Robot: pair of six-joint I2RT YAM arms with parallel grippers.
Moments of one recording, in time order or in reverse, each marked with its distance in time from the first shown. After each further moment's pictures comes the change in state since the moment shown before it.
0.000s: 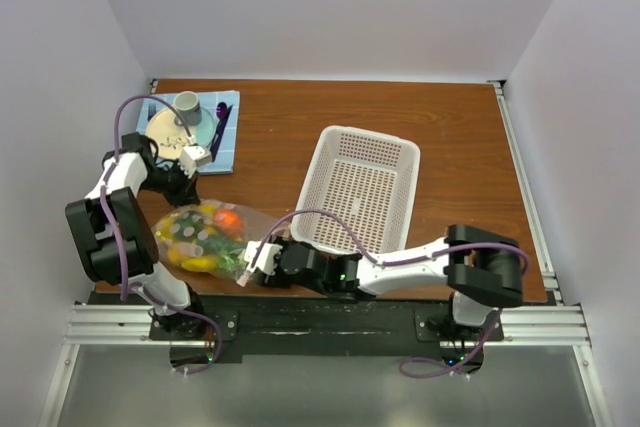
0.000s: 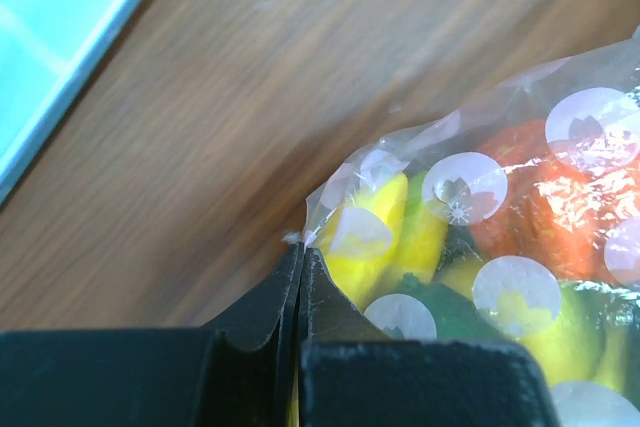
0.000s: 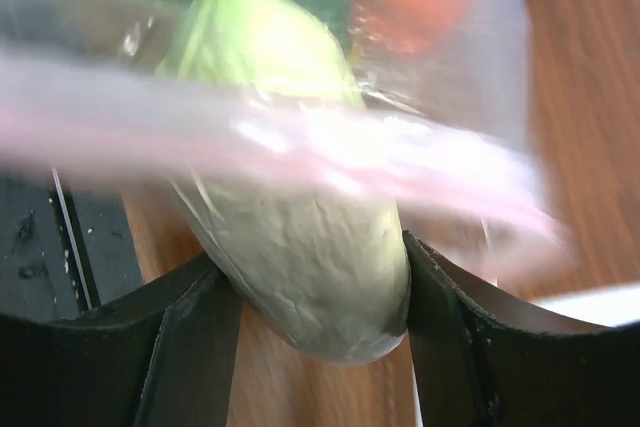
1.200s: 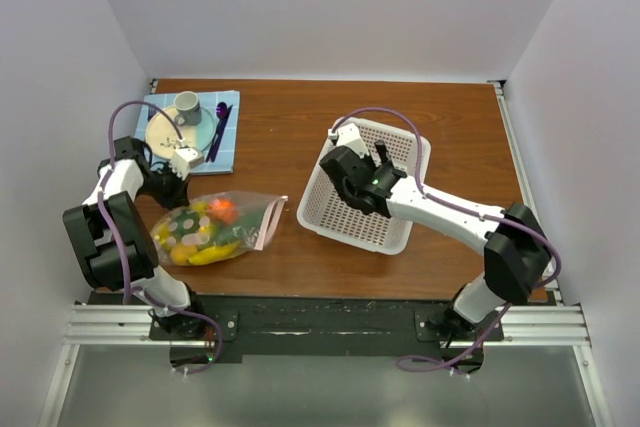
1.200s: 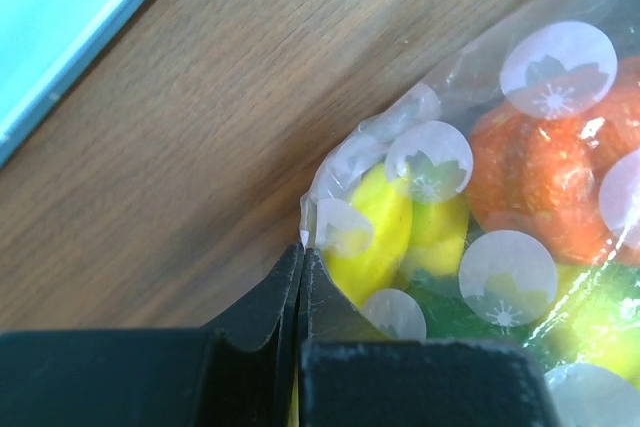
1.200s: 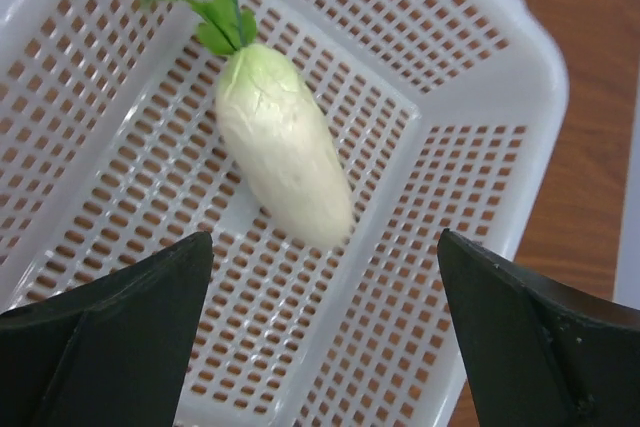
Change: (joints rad) left arm 0.048 -0.034 -0.058 0.114 -0.109 -0.071; right arm -0.518 -0.119 0.315 -0.827 0.488 0.473
